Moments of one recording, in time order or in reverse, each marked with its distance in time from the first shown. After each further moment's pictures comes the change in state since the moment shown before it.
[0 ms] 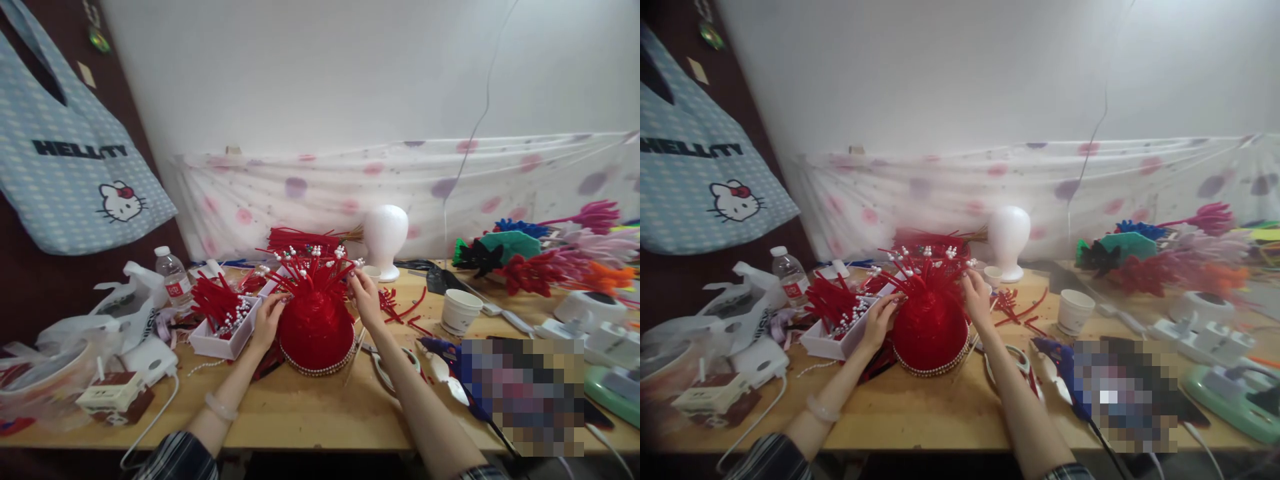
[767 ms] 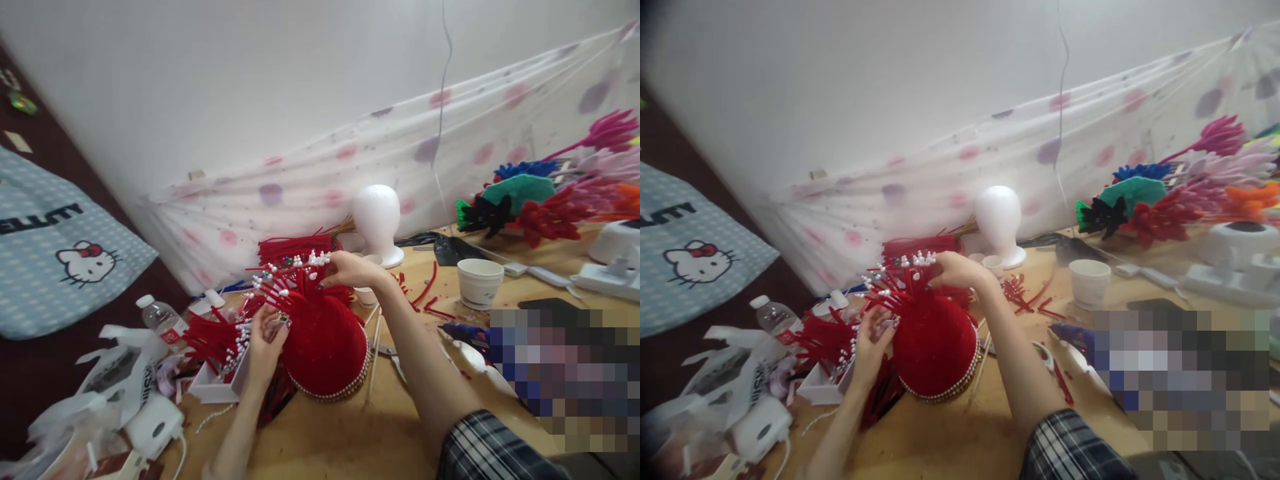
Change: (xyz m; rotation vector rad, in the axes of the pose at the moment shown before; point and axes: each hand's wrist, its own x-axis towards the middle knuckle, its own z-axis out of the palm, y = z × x) left_hand 0.005 0.015 0.000 0.137 0.068 0.034; right_hand 0.070 -0.059 -0.015 -0.137 -0.593 -0.118
